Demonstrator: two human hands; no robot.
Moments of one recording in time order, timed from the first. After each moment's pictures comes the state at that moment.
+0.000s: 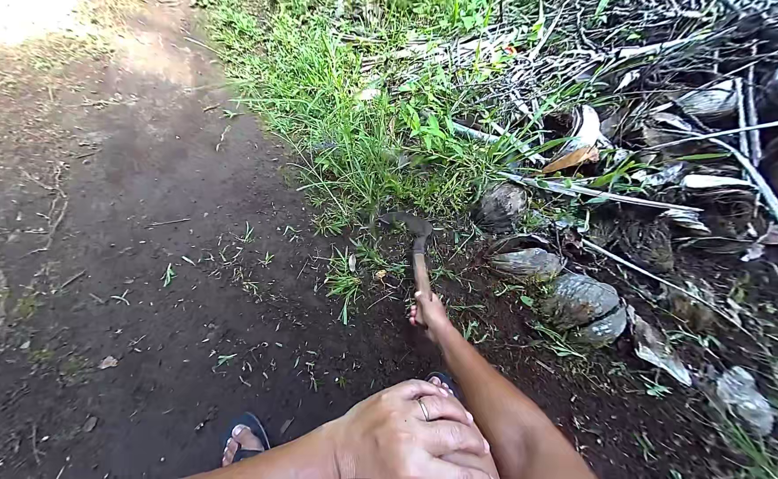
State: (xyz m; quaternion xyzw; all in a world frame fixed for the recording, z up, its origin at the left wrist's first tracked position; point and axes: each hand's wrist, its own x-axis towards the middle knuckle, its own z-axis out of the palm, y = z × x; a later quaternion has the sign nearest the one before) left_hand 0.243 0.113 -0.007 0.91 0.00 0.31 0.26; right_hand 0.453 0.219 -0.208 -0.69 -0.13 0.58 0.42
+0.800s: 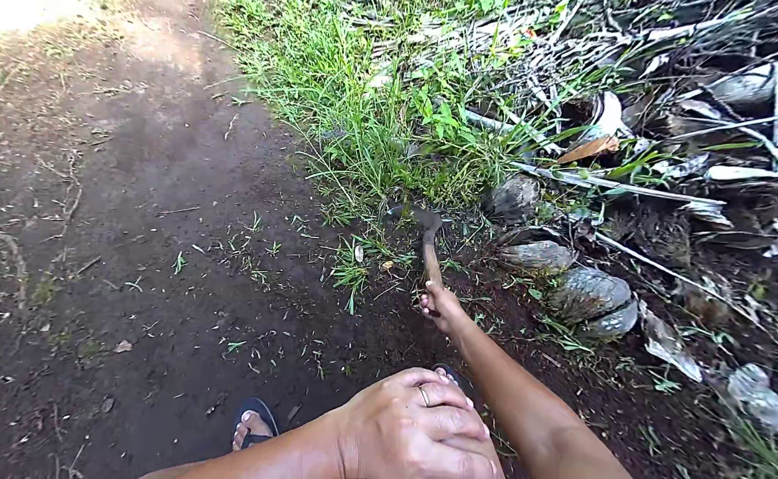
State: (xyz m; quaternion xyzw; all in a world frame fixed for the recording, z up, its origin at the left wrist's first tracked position) left_hand 0.235 0.111 -0.007 0.92 0.00 0.31 0.25; right_hand 0.460 0.216 -0.189 -0.68 -0.07 0.60 0.41
